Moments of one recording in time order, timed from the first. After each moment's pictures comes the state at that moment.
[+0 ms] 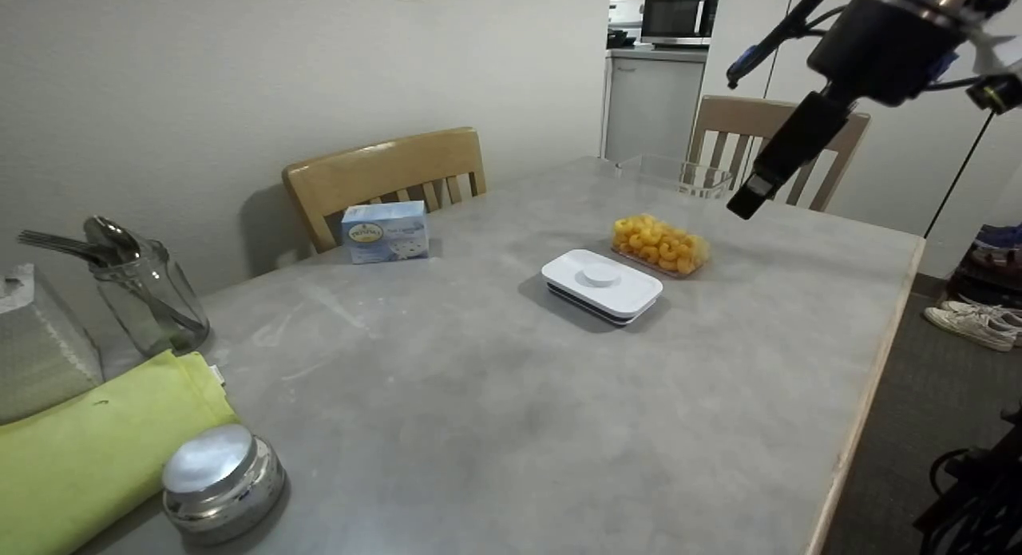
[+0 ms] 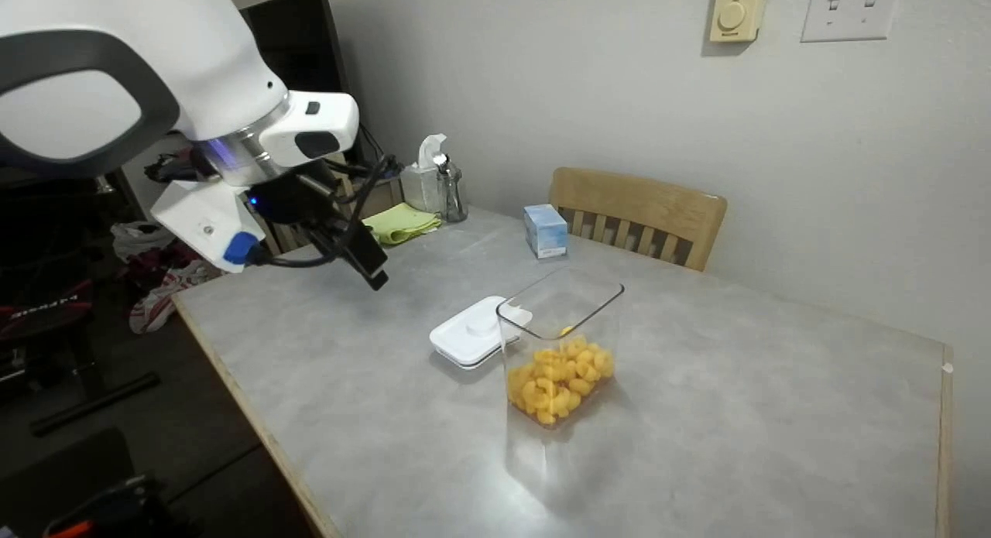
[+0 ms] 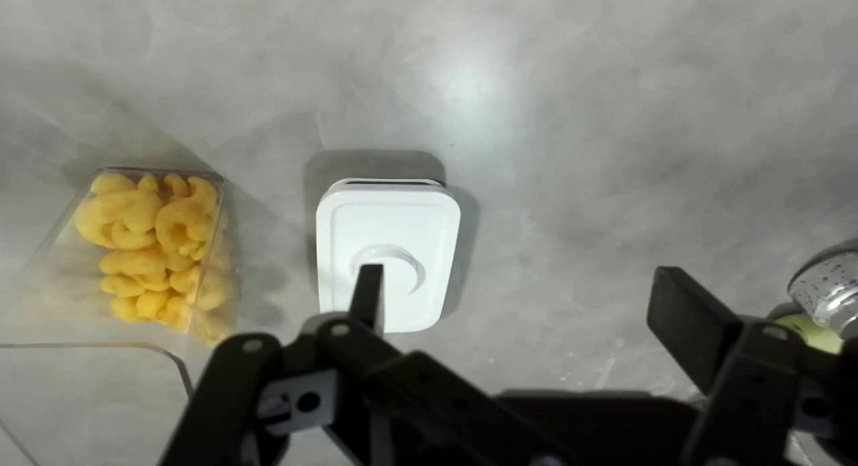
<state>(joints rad) 0.26 -0.25 -0.25 -2.77 0.33 2.91 -0.40</state>
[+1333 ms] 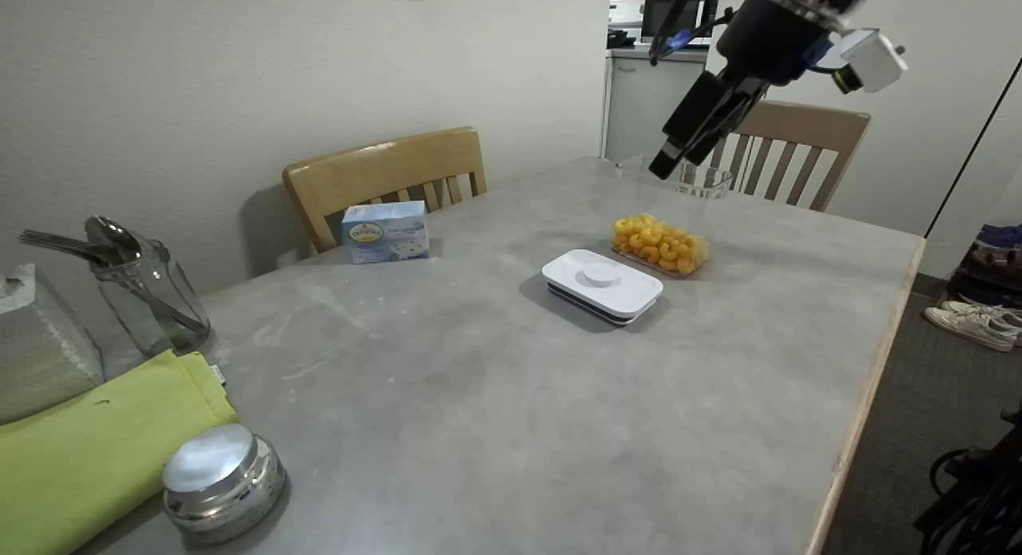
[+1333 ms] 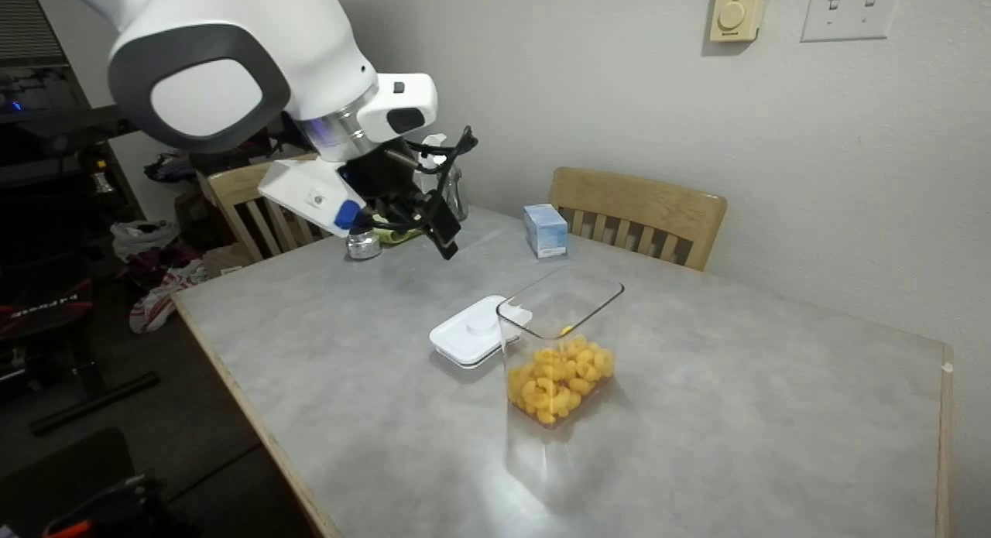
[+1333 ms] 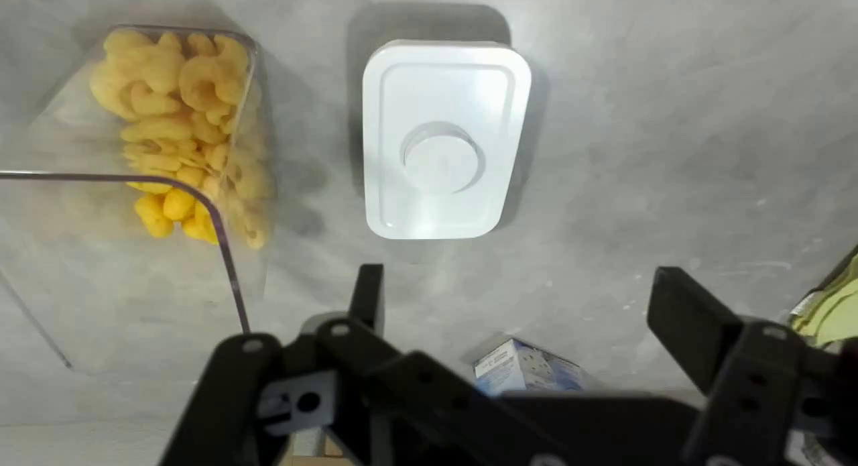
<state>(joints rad) 0.34 -0.02 -0.35 -2.51 0.43 2.92 -0.47</state>
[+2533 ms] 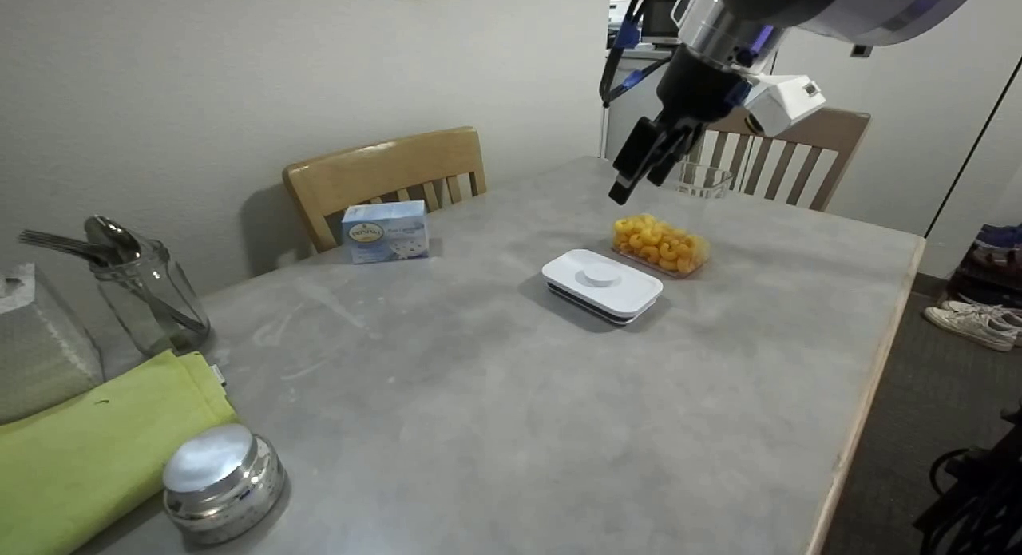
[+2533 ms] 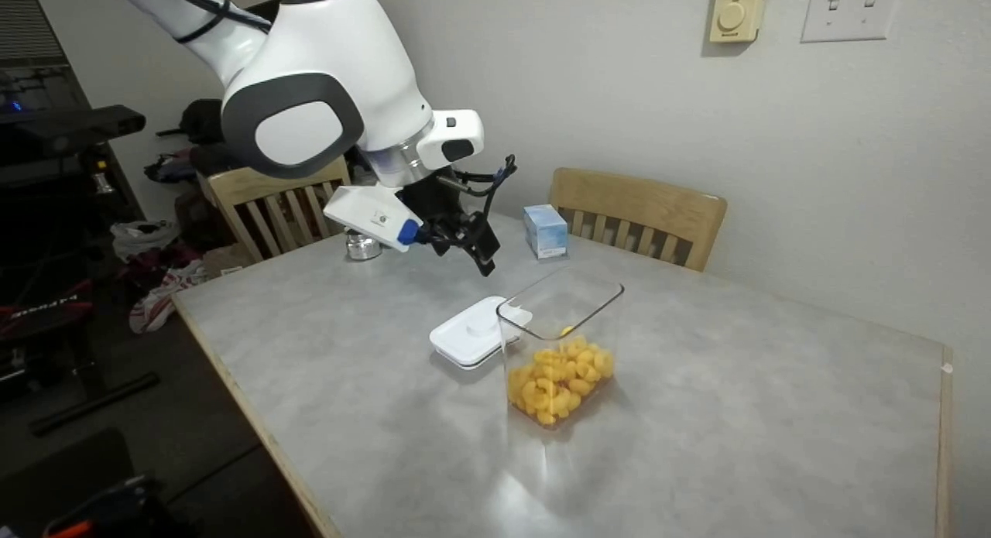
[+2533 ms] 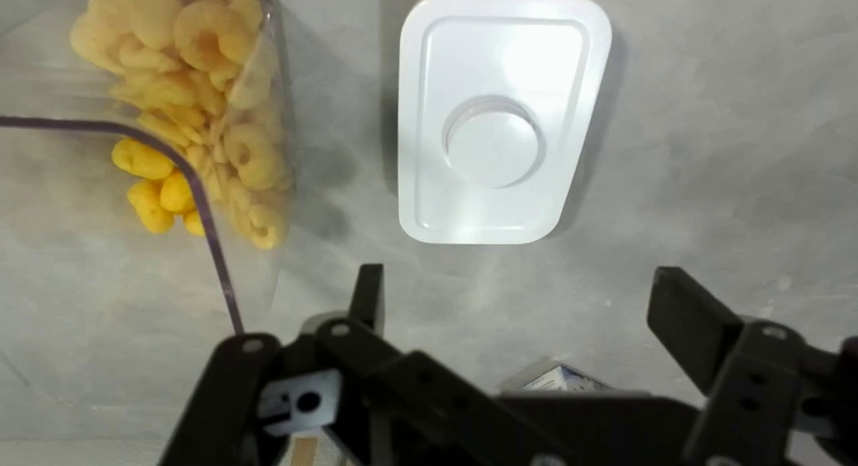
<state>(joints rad) 0.34 0.22 -0.35 -2.33 0.47 2.92 -0.48</state>
